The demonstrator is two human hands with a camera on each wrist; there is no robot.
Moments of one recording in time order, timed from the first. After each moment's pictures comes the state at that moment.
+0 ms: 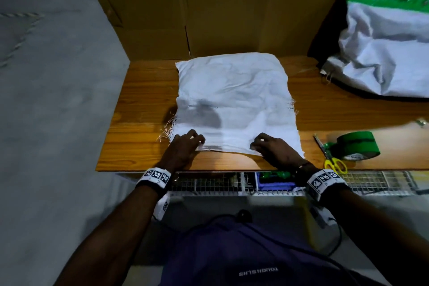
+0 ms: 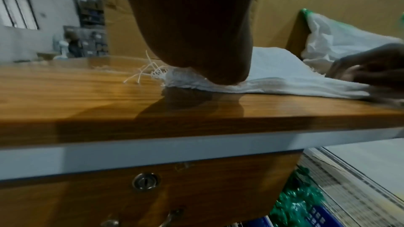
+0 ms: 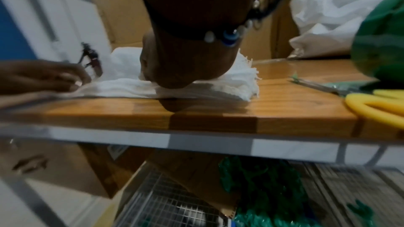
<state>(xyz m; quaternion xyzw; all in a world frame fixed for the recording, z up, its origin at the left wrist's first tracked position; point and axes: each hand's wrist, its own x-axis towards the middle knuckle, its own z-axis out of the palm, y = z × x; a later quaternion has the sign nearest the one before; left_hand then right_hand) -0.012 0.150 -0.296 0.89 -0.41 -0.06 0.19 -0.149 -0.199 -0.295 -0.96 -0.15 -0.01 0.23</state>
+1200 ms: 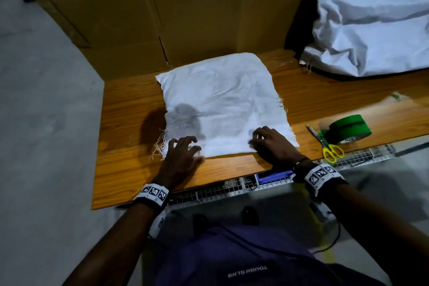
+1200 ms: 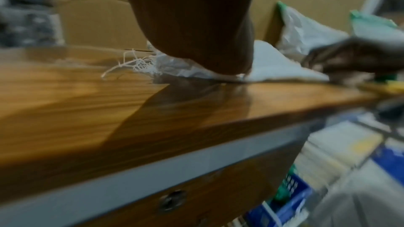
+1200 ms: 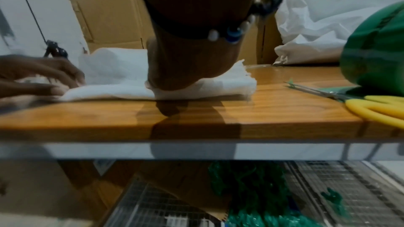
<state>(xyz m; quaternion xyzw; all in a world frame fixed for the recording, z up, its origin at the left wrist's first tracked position) 0.022 0.156 -0.307 0.86 -0.48 0.01 0.15 -0.136 -0.190 -0.302 -0.99 -0.09 -0.07 0.11</state>
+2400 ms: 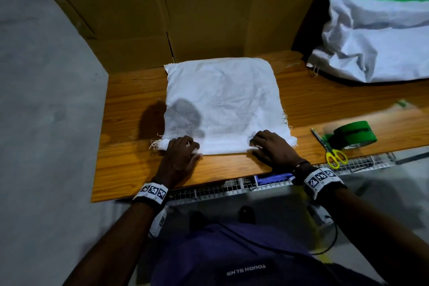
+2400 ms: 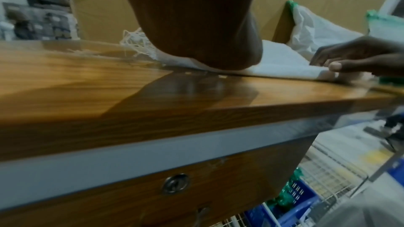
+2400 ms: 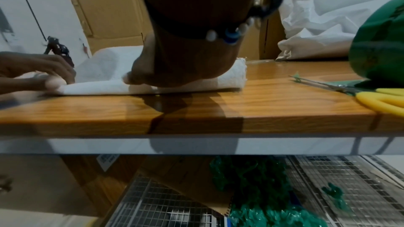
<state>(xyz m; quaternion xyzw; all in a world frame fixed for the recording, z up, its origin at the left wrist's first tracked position) 0.019 0.161 -0.304 0.88 -0.44 0.00 0.18 -0.134 -0.179 -0.297 -0.98 -0.08 -0.04 0.16</state>
